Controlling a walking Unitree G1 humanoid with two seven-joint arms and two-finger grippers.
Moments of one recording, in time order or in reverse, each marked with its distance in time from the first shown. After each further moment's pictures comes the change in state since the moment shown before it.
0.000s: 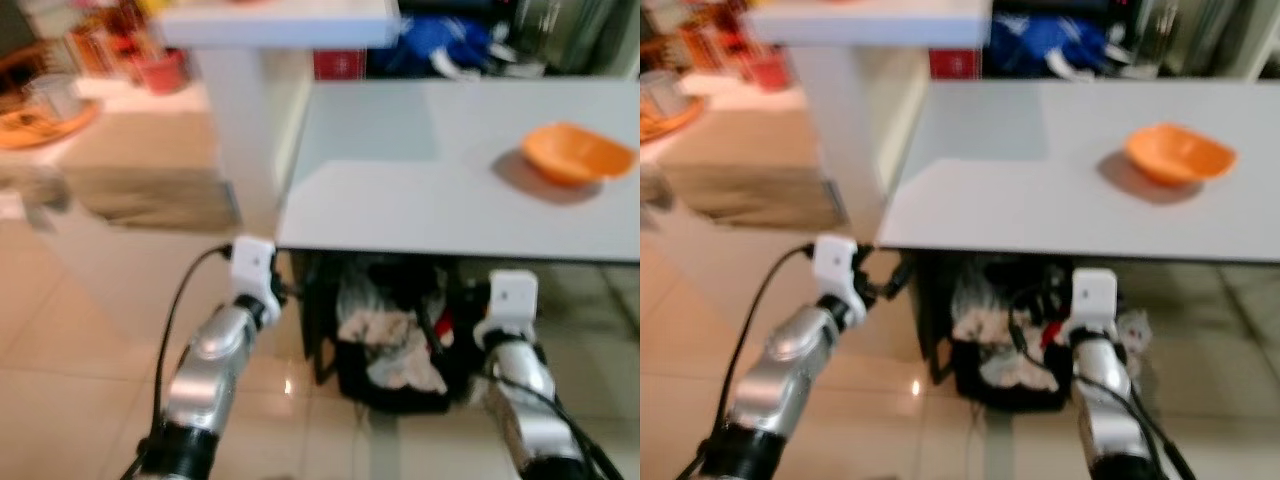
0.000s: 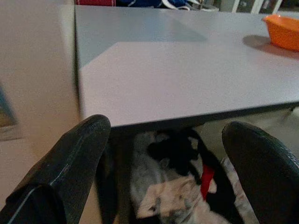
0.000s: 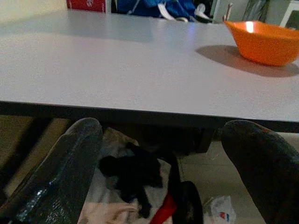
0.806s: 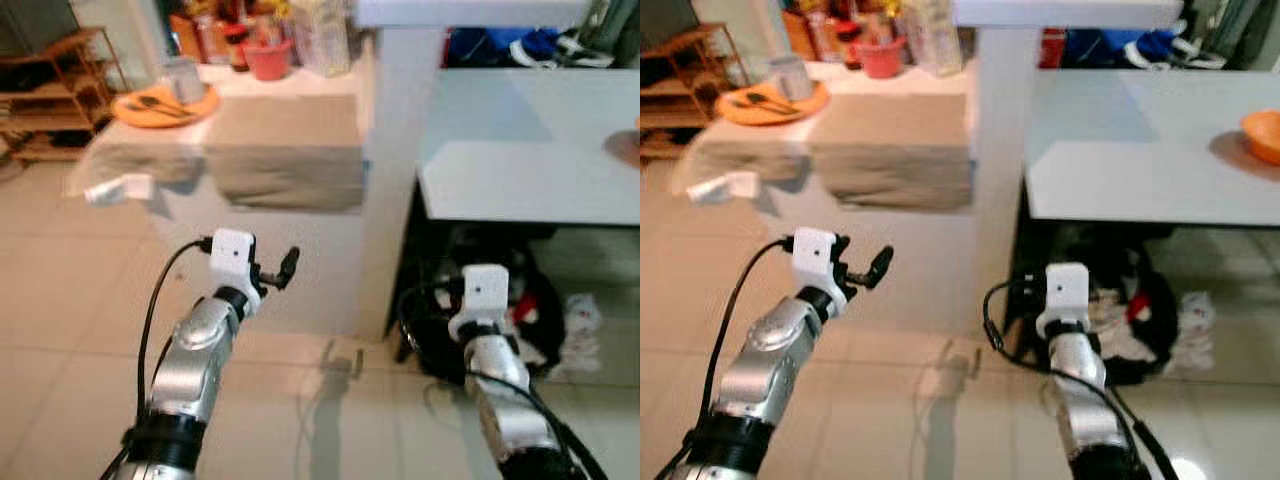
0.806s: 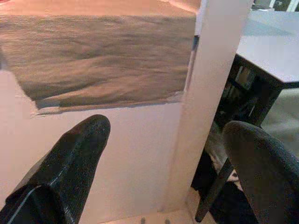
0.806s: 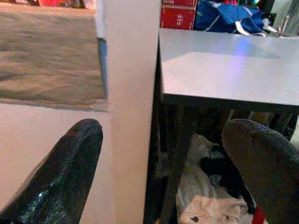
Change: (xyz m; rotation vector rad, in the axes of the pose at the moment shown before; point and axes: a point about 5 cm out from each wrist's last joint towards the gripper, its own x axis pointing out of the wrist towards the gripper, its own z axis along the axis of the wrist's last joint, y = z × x) left arm 0.003 0.017 0.008 0.013 -0.025 0.071; right arm 0.006 0.024 0.014 0.026 -0.069 0.082
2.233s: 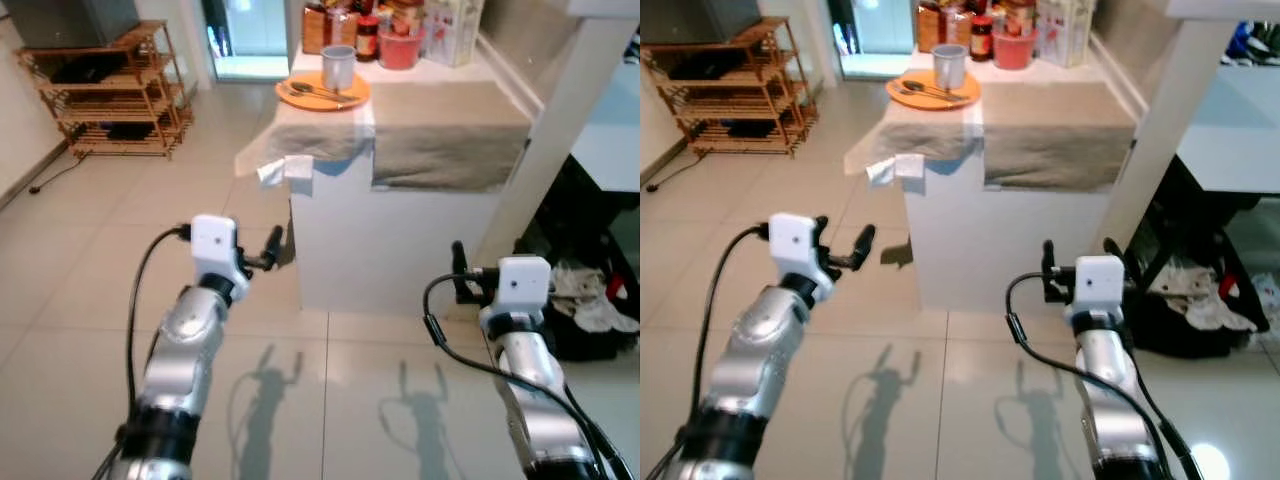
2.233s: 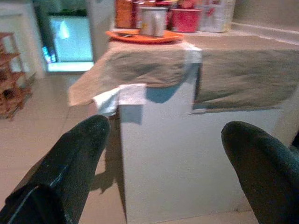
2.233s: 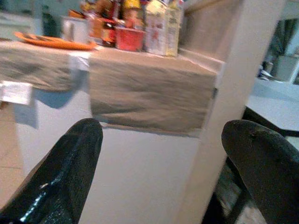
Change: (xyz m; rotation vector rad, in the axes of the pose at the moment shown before) left arm -0.002 0.010 0.019 0.066 -0.106 0.055; right arm -0.011 -0.031 0.021 -0.068 -0.109 -0.098
